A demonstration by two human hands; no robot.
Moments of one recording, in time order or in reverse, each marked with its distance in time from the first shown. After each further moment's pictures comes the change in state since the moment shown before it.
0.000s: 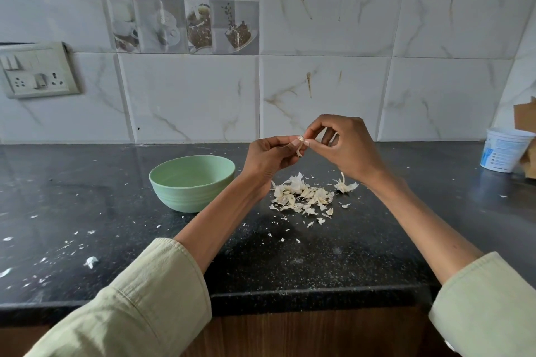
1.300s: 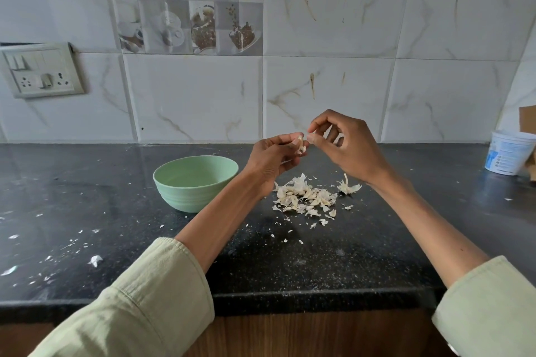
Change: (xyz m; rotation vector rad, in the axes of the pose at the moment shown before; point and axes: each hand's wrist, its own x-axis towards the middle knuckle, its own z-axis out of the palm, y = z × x) left_hand 0.001 0.007 0.000 -0.062 -0.010 -0.116; right_hand 0.001 0.003 0.000 0.066 -0.006 -0.006
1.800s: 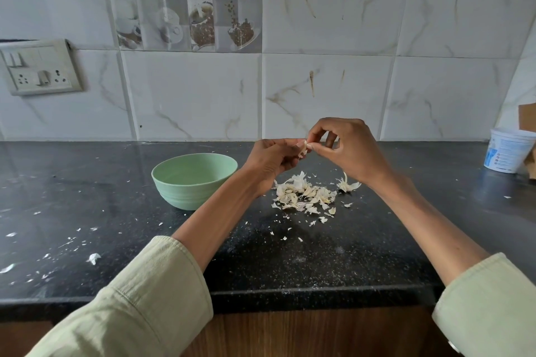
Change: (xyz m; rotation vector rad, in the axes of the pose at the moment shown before) left_hand 0.003 -0.003 -0.005 0.063 -0.036 -0.013; right_hand -0.004 0.005 0.001 -0.146 -0.057 -0.046
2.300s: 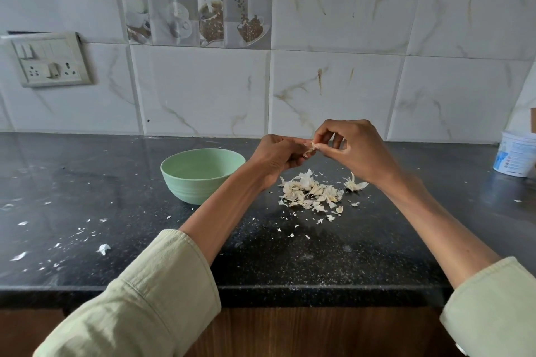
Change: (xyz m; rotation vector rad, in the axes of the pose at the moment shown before) left_hand -0.002 0.009 -0.001 0.088 0.027 -0.048; right_hand 0.000 -0.004 0.000 -0.038 -0.072 -0.037
